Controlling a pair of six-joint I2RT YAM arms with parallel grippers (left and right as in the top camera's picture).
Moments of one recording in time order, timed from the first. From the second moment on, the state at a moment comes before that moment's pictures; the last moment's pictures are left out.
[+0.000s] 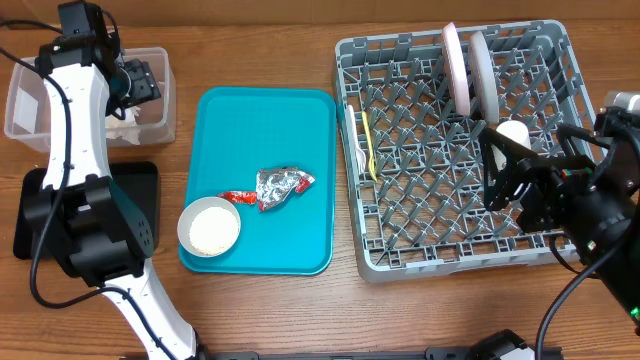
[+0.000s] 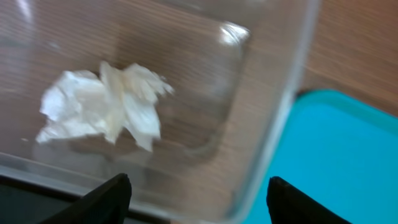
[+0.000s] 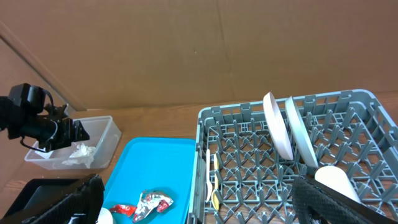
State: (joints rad) left arm 0.25 2.13 2.02 -1.07 0.01 -0.13; right arm 0.41 1.03 1.85 -1.20 0.12 0.33
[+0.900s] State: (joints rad) left arm -0.41 2.01 1.55 -1.02 -0.02 0.08; right arm 0.41 1.03 1.85 -1.19 0.12 0.33
